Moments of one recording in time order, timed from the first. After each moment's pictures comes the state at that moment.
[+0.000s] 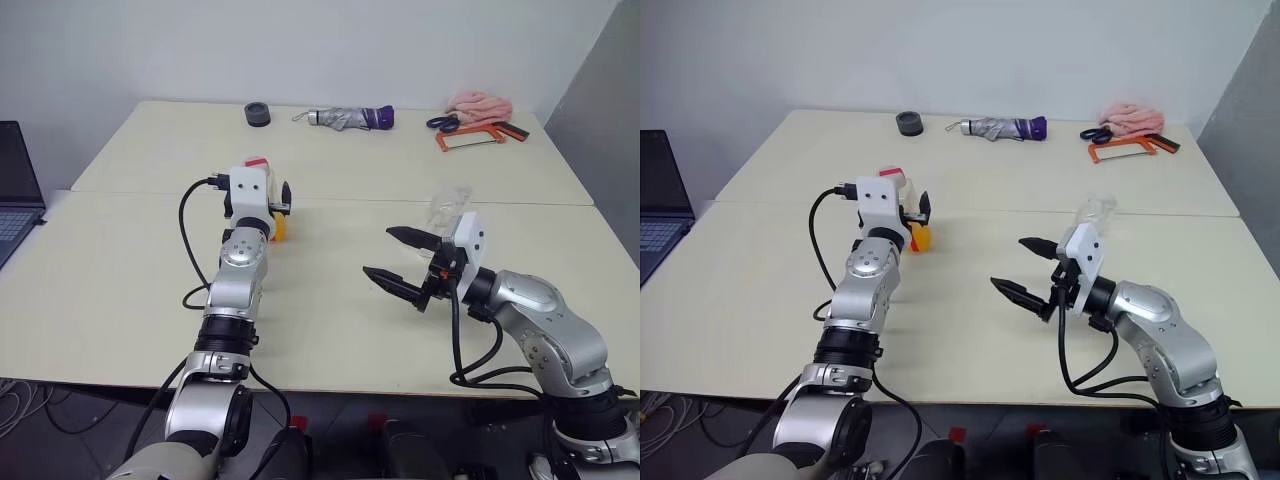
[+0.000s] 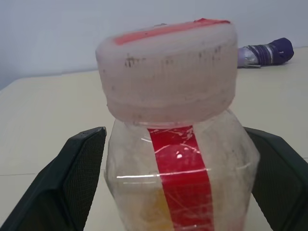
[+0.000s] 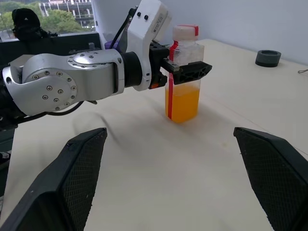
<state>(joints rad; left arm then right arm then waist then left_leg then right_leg) -0.69 0.17 0.08 0.36 0.01 0.19 0.05 -0.31 -0.49 0.06 -0.42 0.51 0.51 0.72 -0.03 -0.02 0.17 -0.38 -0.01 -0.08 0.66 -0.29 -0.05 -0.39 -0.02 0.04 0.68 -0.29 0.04</state>
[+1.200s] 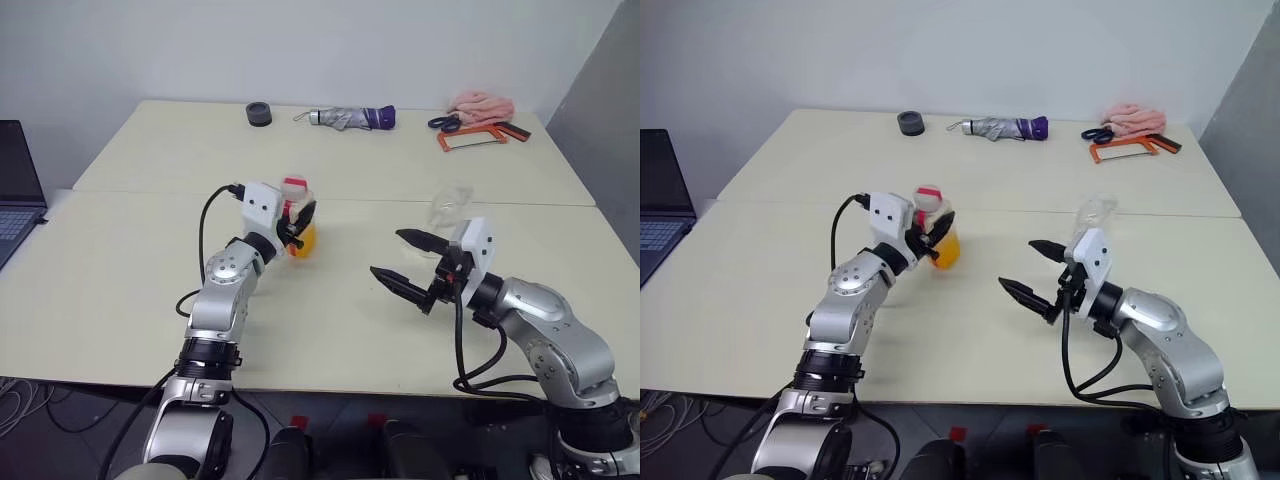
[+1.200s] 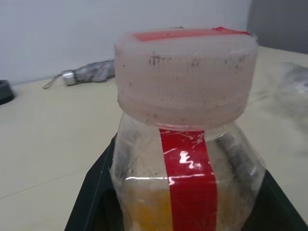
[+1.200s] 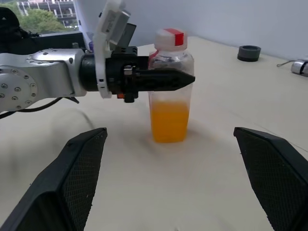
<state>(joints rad) -0.55 0.28 0.00 0.17 -0.20 0.19 -0.55 -0.24 -0.49 0.02 -0.47 0.50 0.51 0.65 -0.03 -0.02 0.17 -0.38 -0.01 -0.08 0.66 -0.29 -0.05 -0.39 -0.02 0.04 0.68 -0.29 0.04</state>
